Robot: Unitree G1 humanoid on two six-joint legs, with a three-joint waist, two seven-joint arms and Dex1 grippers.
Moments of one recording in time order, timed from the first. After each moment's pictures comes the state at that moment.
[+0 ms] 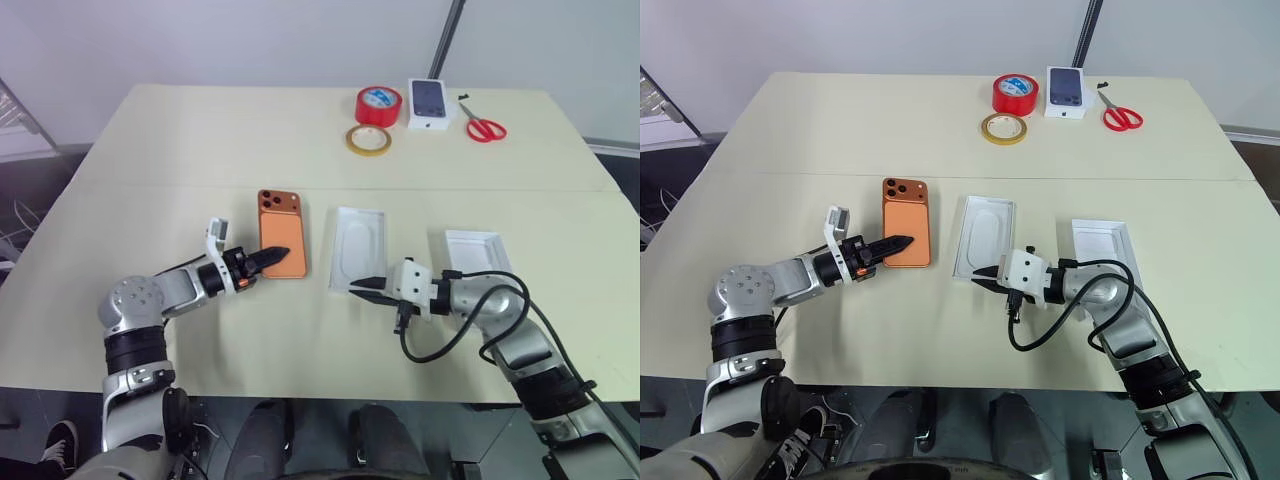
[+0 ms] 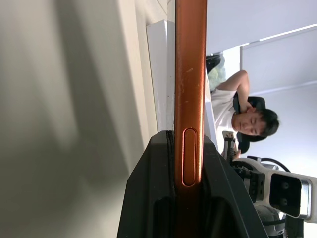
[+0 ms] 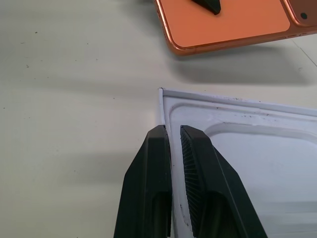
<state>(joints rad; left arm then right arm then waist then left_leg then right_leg) -0.52 0.27 0.45 0.22 -0.89 1.36 -0.54 -0.29 -0.59 0.23 -0.03 0.09 -0.01 1.00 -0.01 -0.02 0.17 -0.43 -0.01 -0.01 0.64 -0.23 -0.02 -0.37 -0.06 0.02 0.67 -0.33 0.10</state>
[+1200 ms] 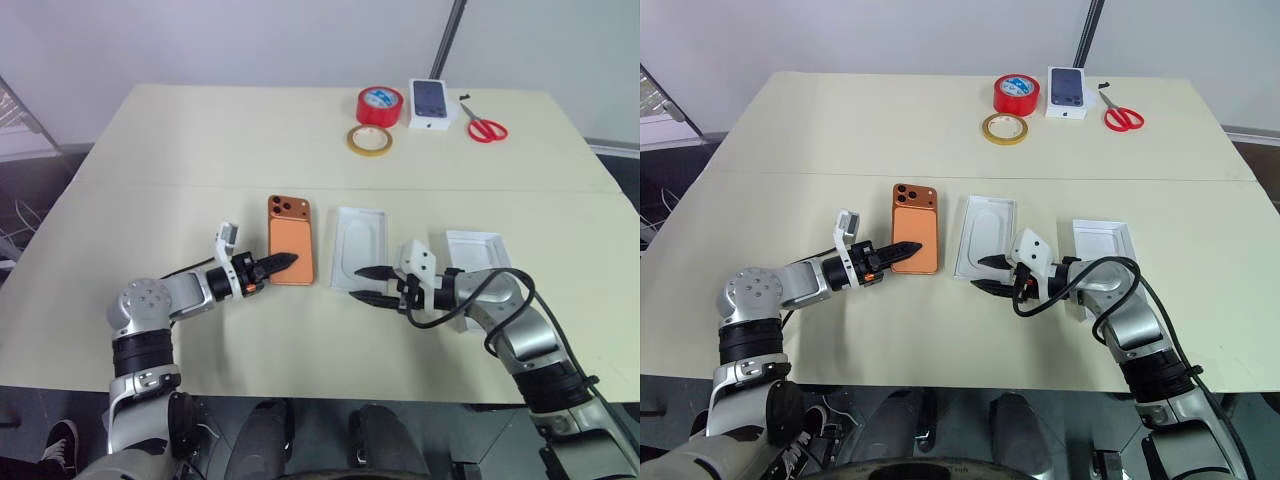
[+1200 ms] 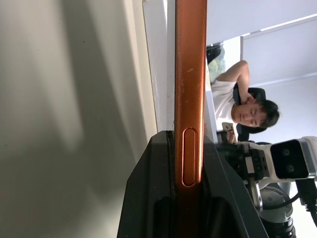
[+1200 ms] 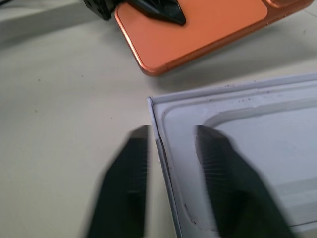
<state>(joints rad) -0.51 0.25 0.42 0.19 -0.89 1.37 -0.53 -0.31 -0.58 0.18 -0.07 0.28 0.28 1.03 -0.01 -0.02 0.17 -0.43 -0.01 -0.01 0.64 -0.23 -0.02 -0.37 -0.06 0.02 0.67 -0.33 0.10</state>
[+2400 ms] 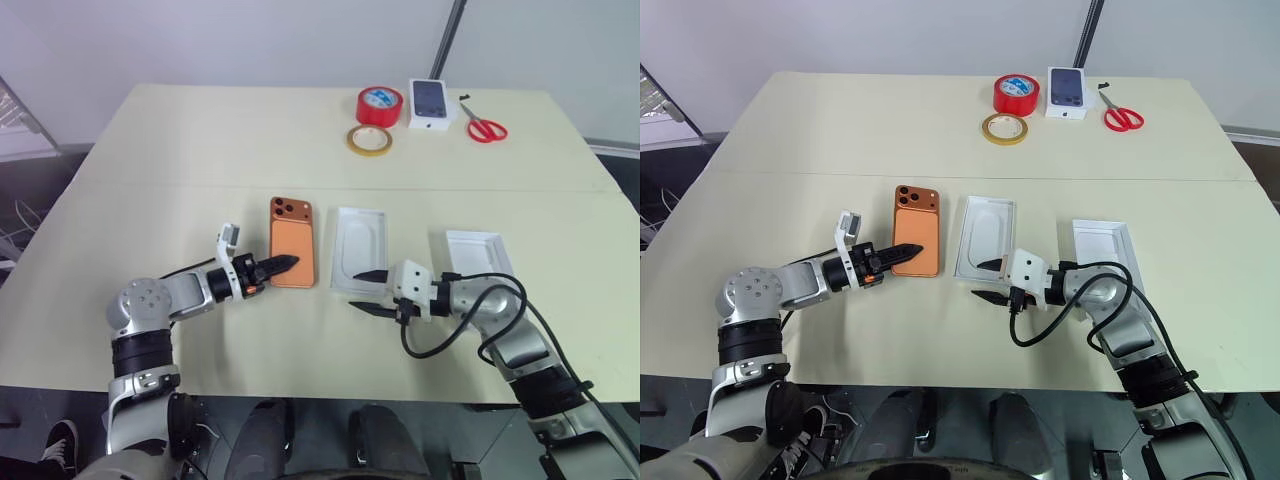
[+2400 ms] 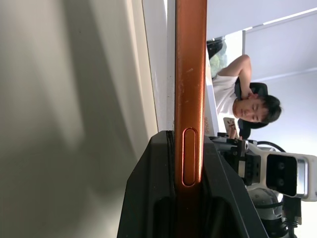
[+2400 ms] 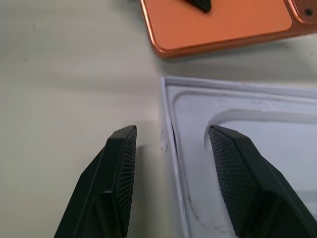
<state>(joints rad) -0.50 0.25 0.41 0.18 -0.89 1.39 -0.53 -0.29 -0.57 0.22 0.01 0.10 -0.01 1.02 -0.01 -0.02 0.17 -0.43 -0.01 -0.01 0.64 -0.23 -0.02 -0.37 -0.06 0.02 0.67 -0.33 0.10</state>
